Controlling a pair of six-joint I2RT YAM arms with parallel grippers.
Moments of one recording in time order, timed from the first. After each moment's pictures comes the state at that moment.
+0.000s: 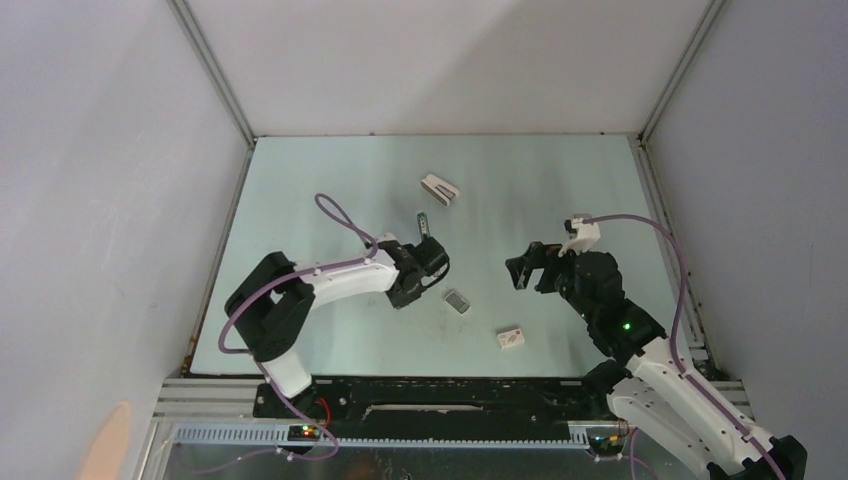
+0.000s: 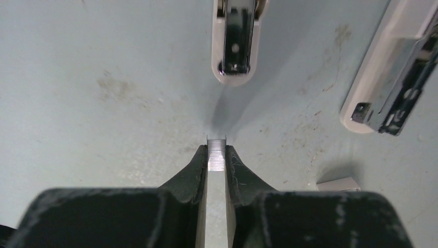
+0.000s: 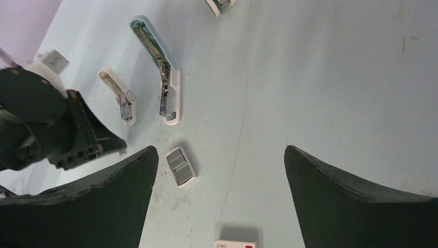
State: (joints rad) left arm -0.87 1.70 1.04 -0.78 -0.40 -1.41; right arm 0.55 0.65 0.52 -0.20 0.11 0.46
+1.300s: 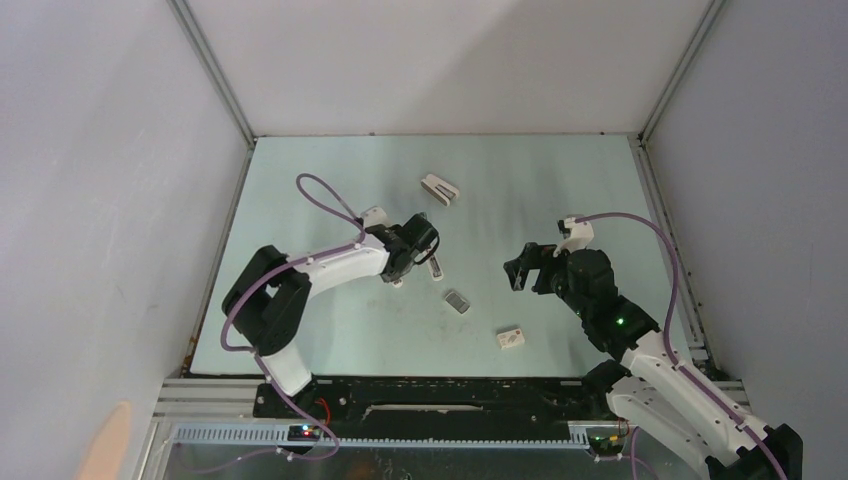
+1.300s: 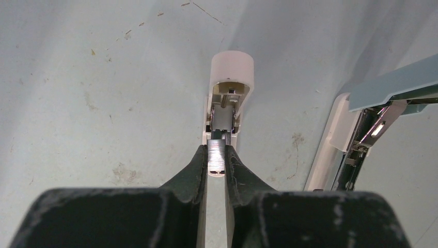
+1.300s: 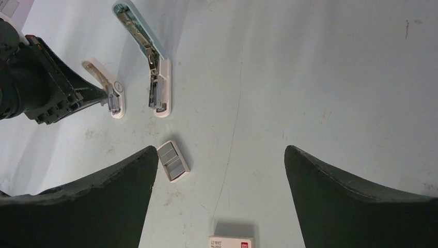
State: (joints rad) left arm -0.74 1.70 1.09 -0.70 -0.60 -1.26; right arm 0.55 0.71 0.51 -0.20 0.11 0.46
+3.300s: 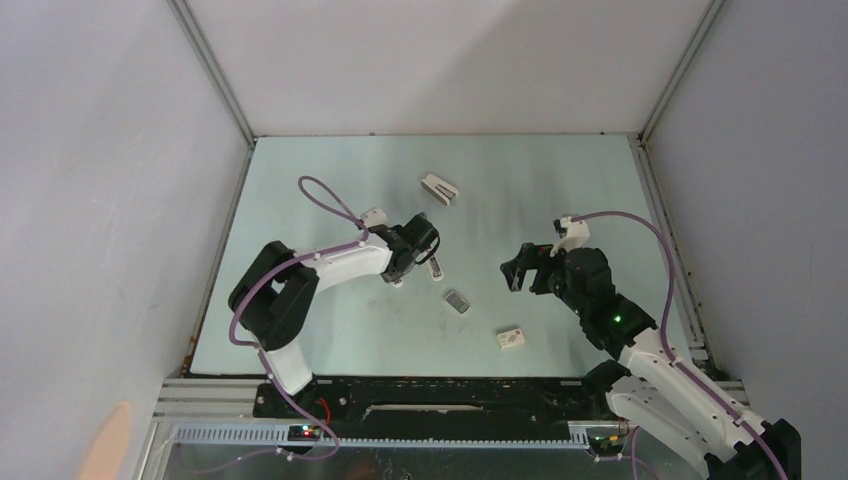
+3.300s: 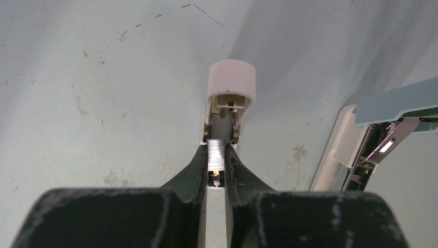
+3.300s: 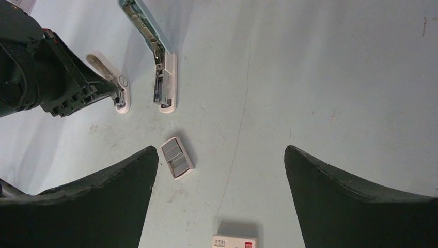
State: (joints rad) left arm -0.73 1.75 1.09 -0.67 -0.60 -1.28; right arm 0.55 0.73 0.51 -0.19 0.08 0.46
